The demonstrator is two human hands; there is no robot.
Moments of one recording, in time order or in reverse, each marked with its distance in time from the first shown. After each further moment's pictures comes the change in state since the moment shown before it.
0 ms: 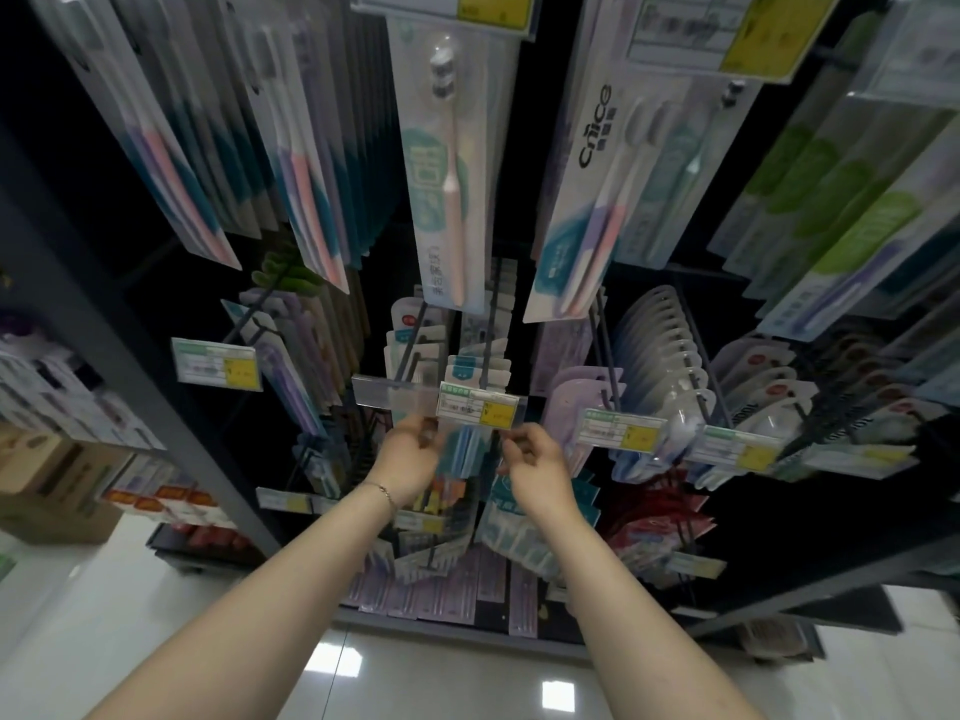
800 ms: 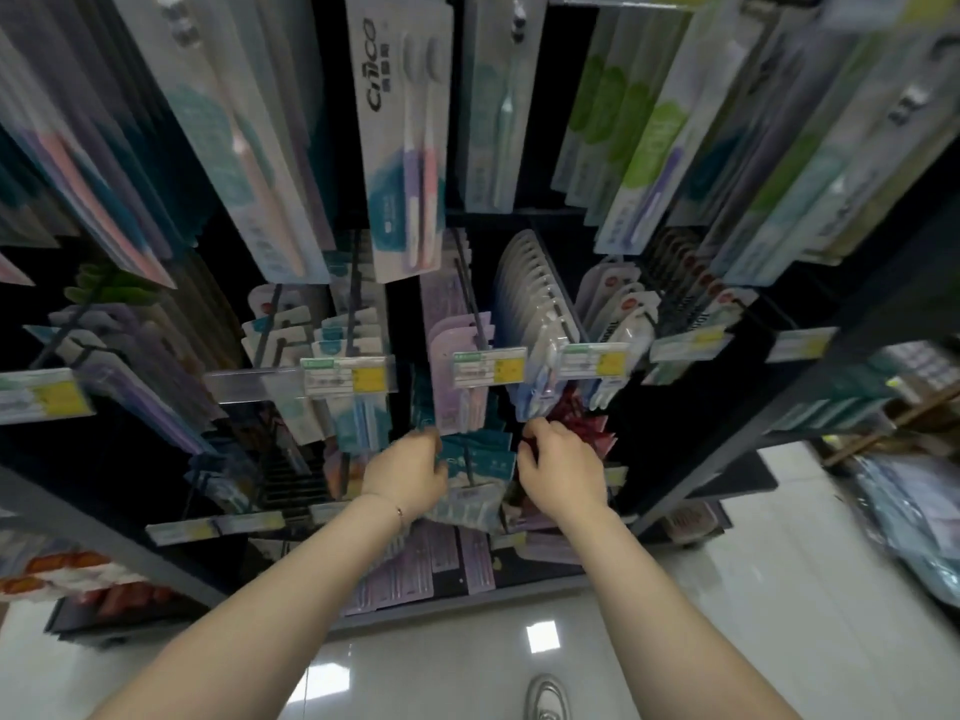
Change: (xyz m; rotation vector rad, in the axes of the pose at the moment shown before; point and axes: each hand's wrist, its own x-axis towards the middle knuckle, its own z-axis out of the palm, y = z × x) left_hand -0.037 0.017 0.090 0.851 -0.288 0.339; right_hand -0.066 0.043 -0.113 -0.866 0.262 -0.138
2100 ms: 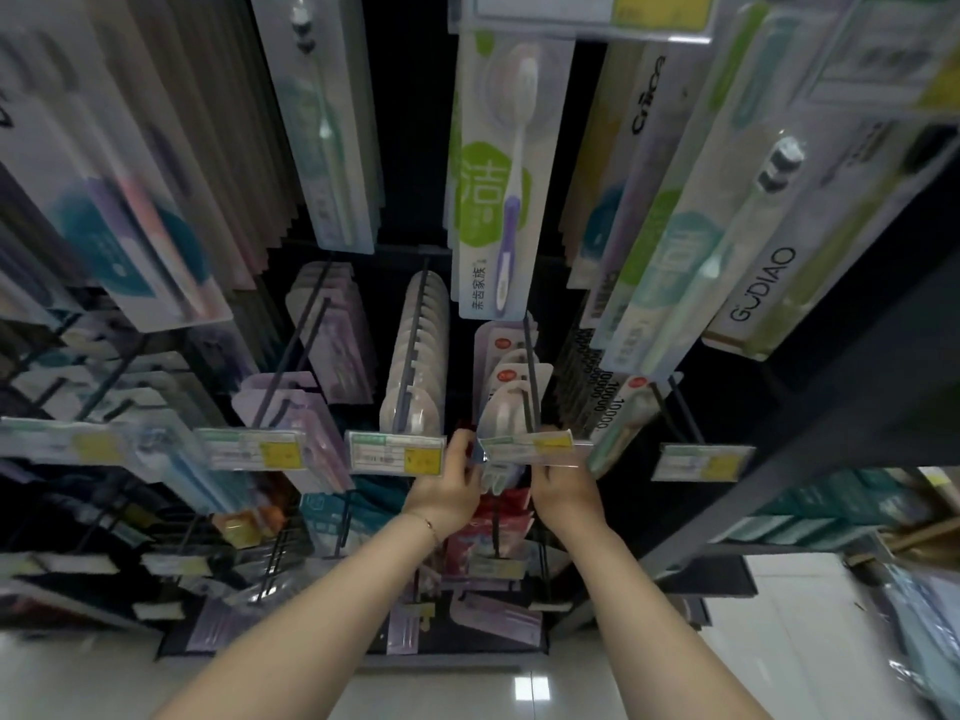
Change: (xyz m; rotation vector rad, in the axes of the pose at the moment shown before) left_hand 0.137 0.188 0.090 -0.448 0.055 -0.171; right_hand 0.111 0.185 -0.055 0.486 -0.155 0.119
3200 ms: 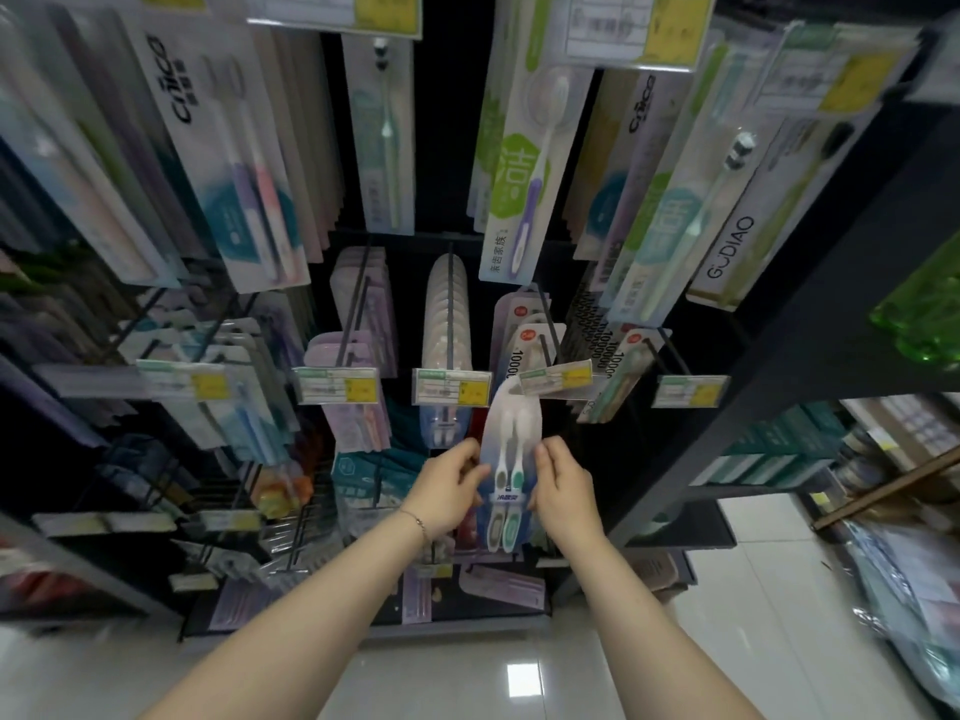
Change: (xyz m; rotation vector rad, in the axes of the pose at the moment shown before) left_hand -0.092 -0.018 -0.036 -0.213 -0.090 0.134; right_hand -0.100 -0.018 0.032 0.165 0.130 -0.006
